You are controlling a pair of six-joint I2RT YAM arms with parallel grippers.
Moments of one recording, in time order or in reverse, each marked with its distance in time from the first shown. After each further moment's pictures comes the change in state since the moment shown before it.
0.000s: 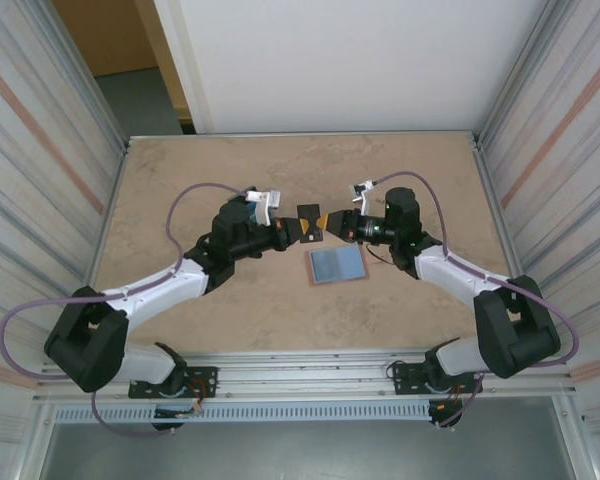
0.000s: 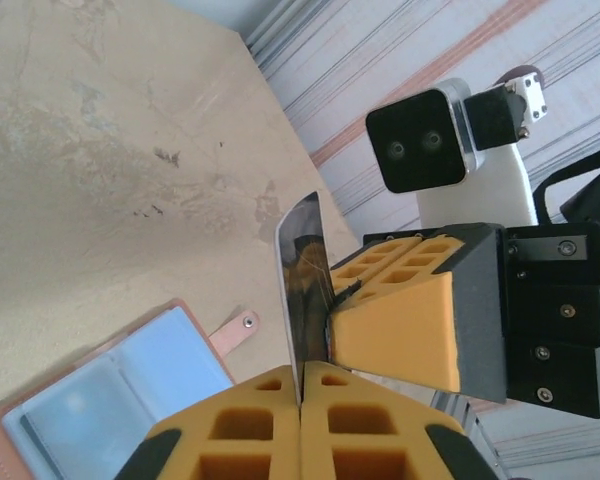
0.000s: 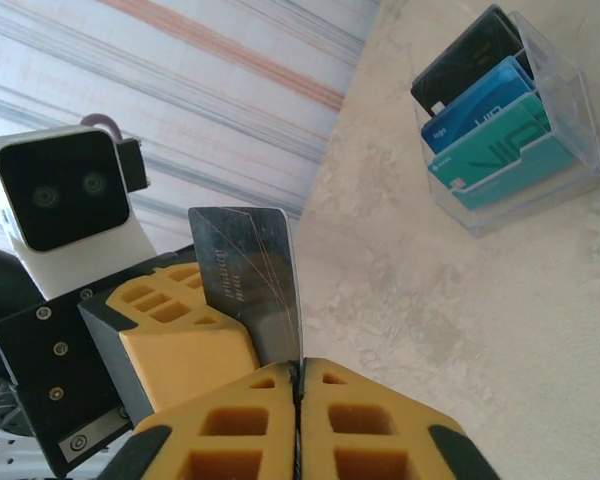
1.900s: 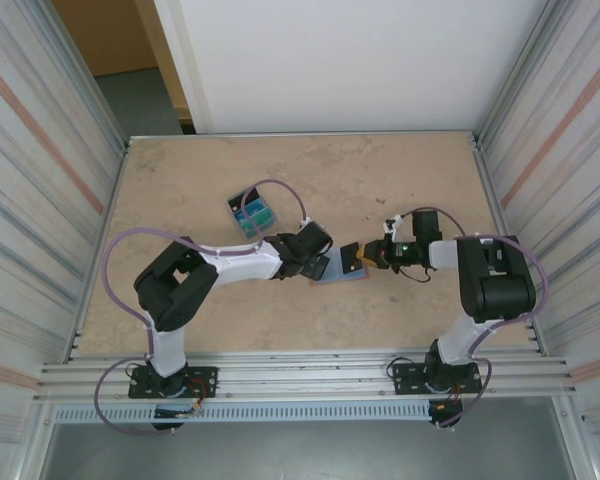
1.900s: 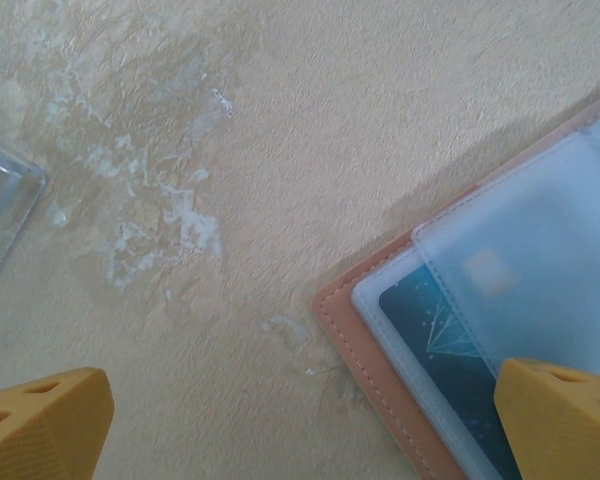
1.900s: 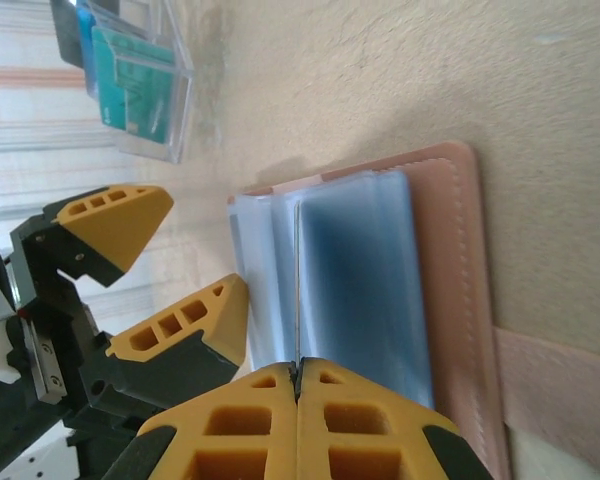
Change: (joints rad) left arm -0.242 0.536 0.400 -0.671 -0.772 0.417; right arm -0.355 0.296 -0.066 -0.375 -0.125 -0.360
